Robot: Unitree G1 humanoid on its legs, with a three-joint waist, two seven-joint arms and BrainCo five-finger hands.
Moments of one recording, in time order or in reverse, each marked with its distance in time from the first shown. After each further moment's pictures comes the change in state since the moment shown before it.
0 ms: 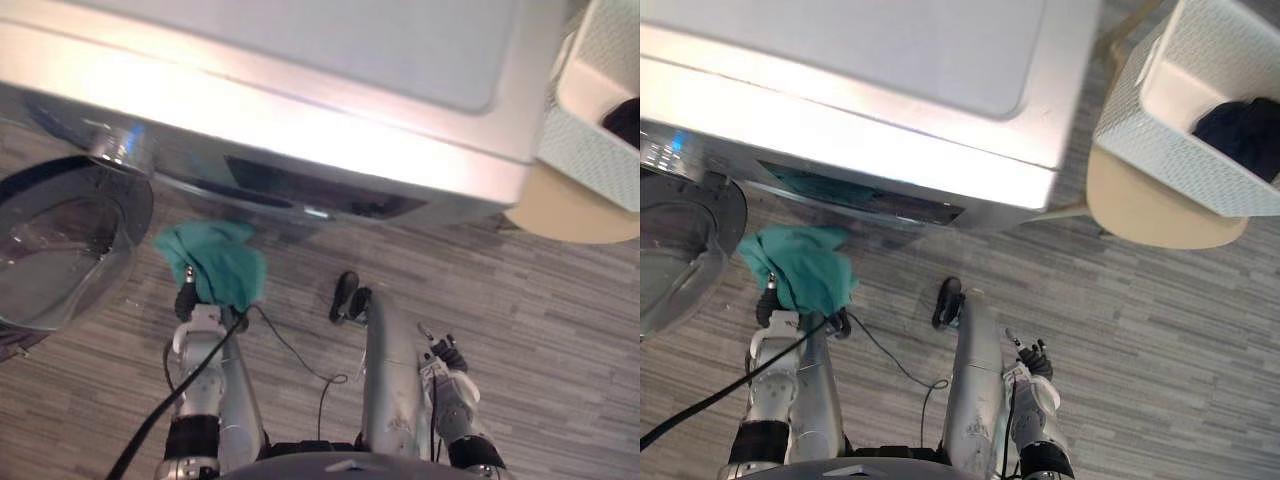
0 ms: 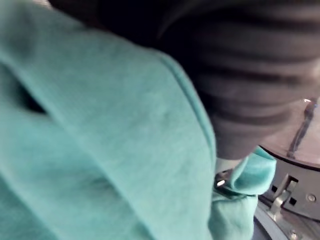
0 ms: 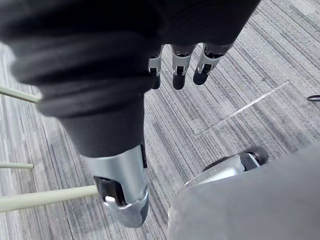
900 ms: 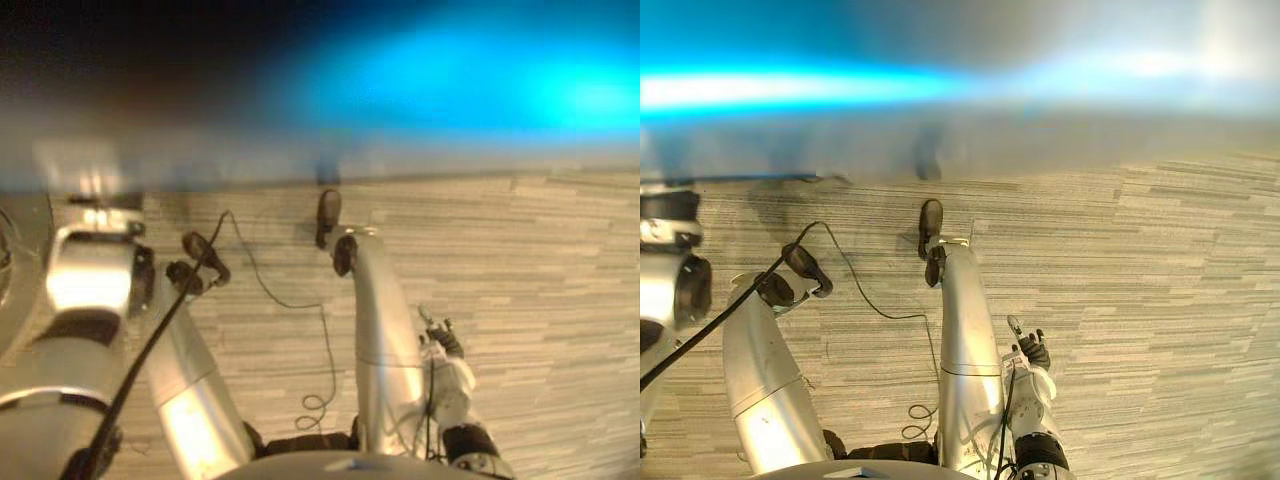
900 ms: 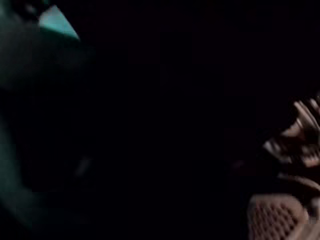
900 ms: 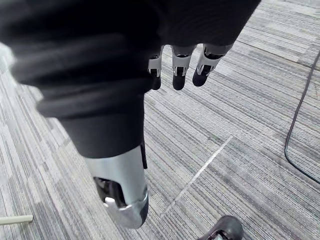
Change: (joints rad) left arm -1.258 0.636 -0.209 0.372 0.051 0.031 0.074; right arm -0.027 0.014 0.004 0.017 0.116 -0.026 0.009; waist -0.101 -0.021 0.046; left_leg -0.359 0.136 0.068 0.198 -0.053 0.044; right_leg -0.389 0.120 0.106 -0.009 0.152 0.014
